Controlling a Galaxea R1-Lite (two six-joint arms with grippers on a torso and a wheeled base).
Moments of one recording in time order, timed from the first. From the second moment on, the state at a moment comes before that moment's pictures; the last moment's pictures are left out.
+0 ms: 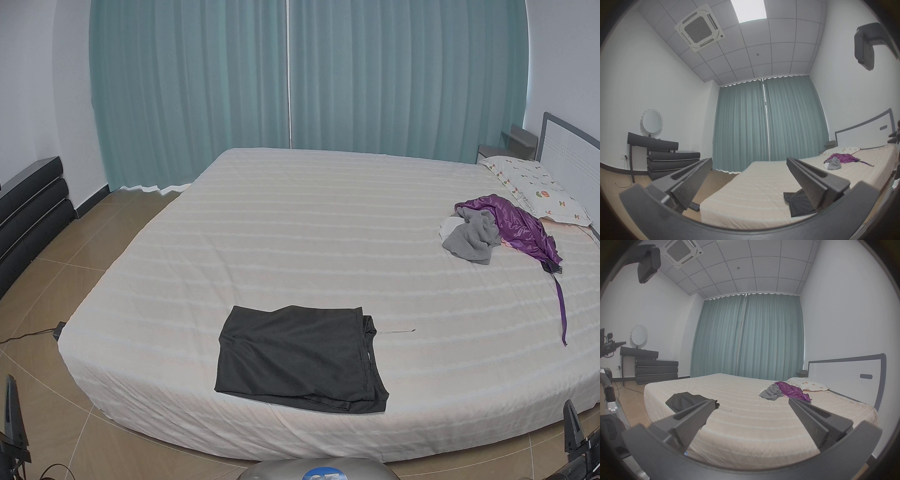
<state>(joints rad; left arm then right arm) 0.00 0.01 -0.04 -0.33 0.12 0.05 0.00 0.01 -0.02 -0.07 0.02 -0.11</state>
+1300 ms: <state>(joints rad) 0.00 0.01 -0.02 0.00 0.03 0.00 0.00 0.01 -0.02 0.00 0.02 -0.01</state>
